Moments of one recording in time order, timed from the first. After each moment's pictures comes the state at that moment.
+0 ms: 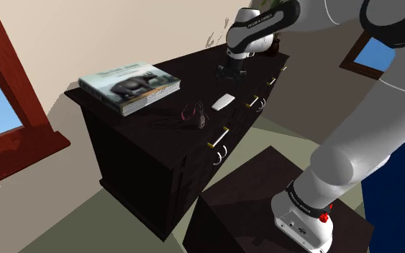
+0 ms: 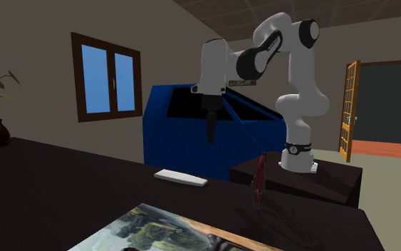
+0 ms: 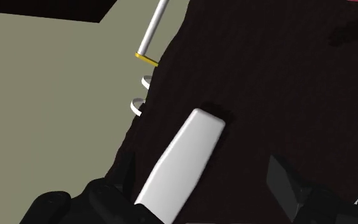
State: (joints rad) arm -0.21 0.09 0.01 -2.12 -0.04 2.23 0.67
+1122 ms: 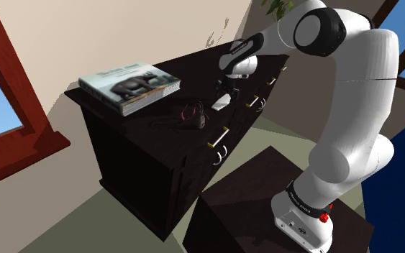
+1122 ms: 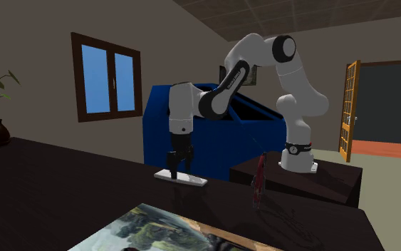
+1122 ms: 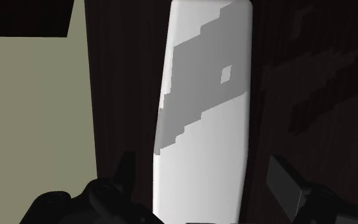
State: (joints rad) arm -0.28 0.53 -0.06 -1.85 0.04 2.39 0.91
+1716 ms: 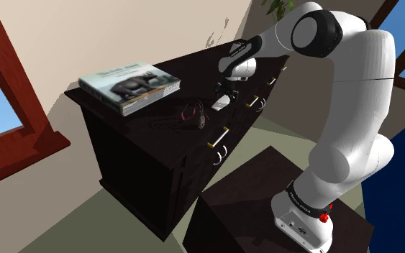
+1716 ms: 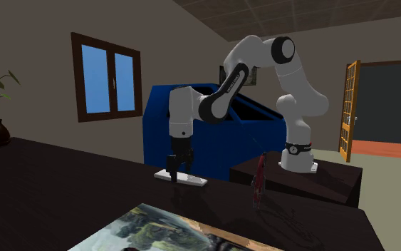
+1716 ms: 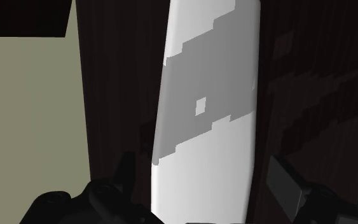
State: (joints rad) arm -0.28 0.56 -0.06 -1.85 0.04 2.42 0.91
